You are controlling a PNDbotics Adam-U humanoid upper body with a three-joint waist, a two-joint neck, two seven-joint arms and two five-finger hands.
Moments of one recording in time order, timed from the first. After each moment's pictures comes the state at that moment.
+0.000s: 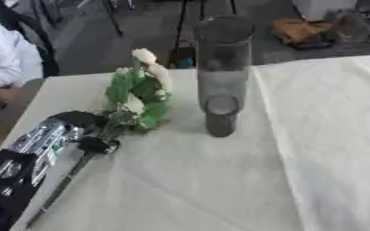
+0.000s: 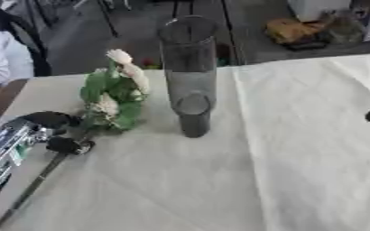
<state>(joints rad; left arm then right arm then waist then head) -0.94 0.46 -0.31 -1.03 -1.19 0.14 -0.68 -0.26 -0.20 -0.30 -1.98 -0.74 -0.28 0.35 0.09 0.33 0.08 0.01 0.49</state>
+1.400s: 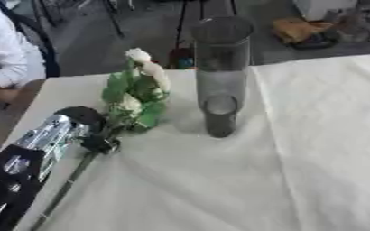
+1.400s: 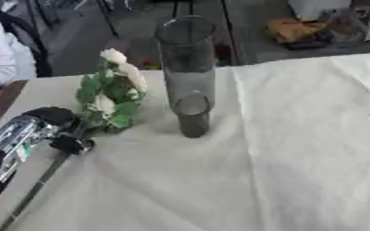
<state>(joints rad) -0.96 0.45 -0.30 -1.02 -1.26 0.11 -0.66 -0.26 -0.20 -0.30 -1.98 -0.74 -0.28 0.36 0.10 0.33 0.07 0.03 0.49</state>
